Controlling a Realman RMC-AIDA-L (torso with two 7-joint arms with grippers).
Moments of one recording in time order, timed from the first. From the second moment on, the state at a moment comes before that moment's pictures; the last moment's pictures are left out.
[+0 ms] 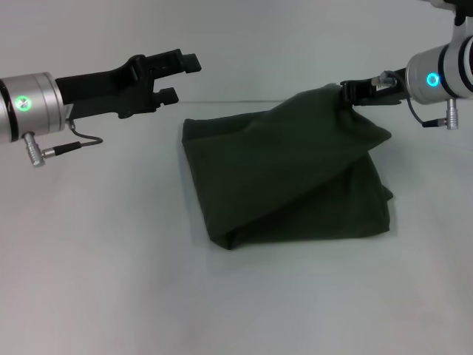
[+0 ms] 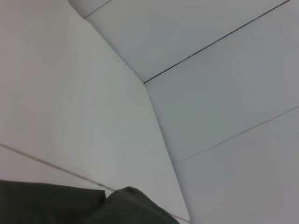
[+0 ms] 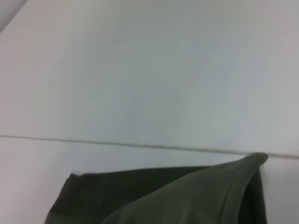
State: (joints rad) left arm -0.69 -2.04 0.68 0.75 1.90 1.31 -2.50; right arm 1.01 2.00 -0.94 -0.54 -2.48 -0.87 2.64
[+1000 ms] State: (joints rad) left arm -0.68 -2.05 0.68 0.73 1.89 1.29 -2.50; right arm 0.95 1.93 -0.94 -0.46 -2.51 -0.99 2.73
